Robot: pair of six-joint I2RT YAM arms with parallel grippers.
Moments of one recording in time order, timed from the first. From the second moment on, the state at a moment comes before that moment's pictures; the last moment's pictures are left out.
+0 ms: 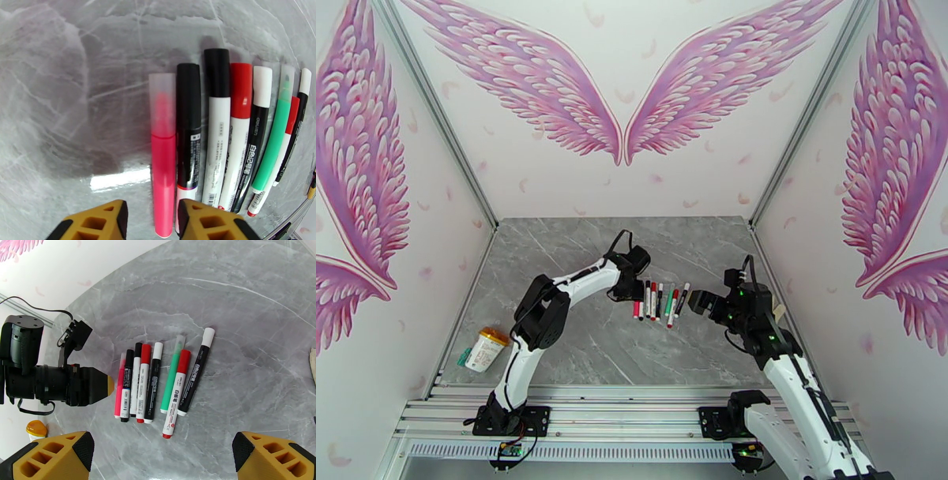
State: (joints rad) left arm -0.75 2.23 1.82 -0.89 0.07 -0.65; right arm 0.06 0.81 0.63 -0.48 -0.29 0.46
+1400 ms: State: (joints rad) left arm -0.75 2.31 1.88 -1.04 -0.02 -0.57; right arm 0.06 0.81 0.61 -0.50 -0.33 0.49
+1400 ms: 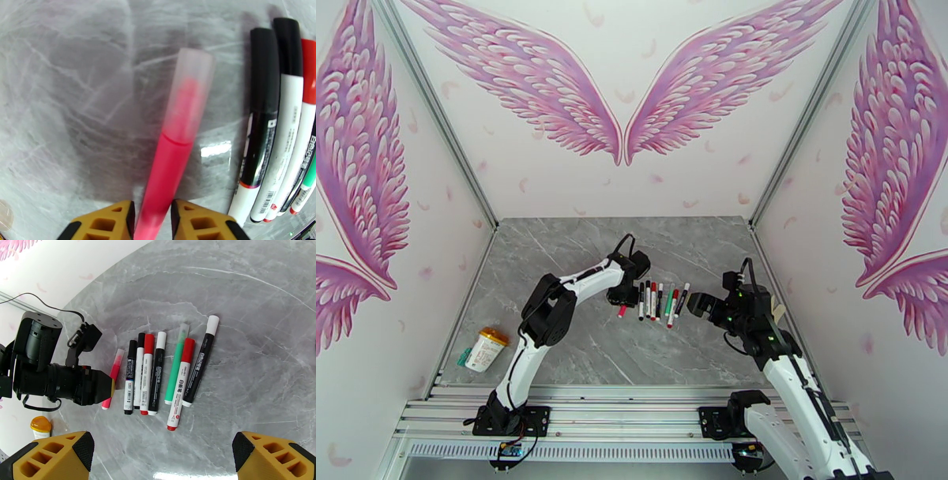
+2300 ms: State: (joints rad) left arm -0.76 2.14 1.62 -0.93 -0.06 -0.50; right arm 0.08 0.87 0.61 -0.47 -0.52 0.52
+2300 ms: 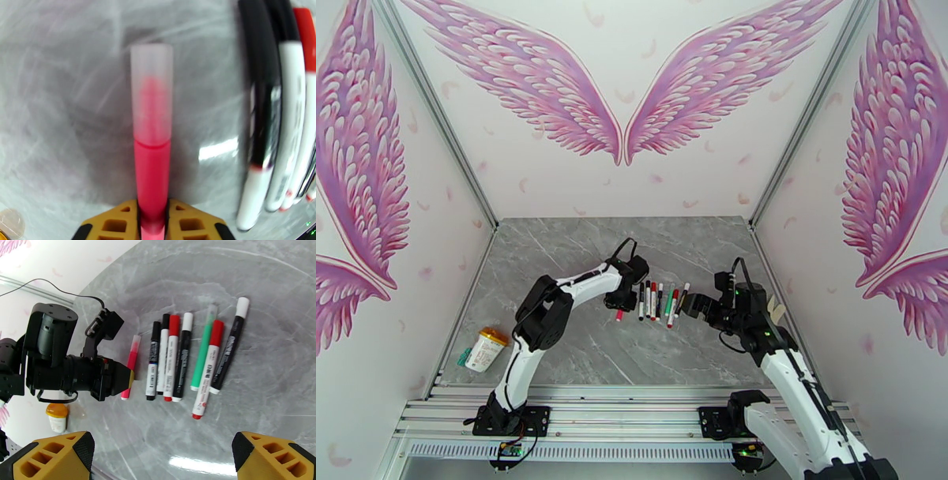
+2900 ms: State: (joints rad) left arm -0.79 1.52 0.99 -0.49 0.13 -0.44; right arm 0.32 0.97 0.61 -0.30 -0.58 0.75
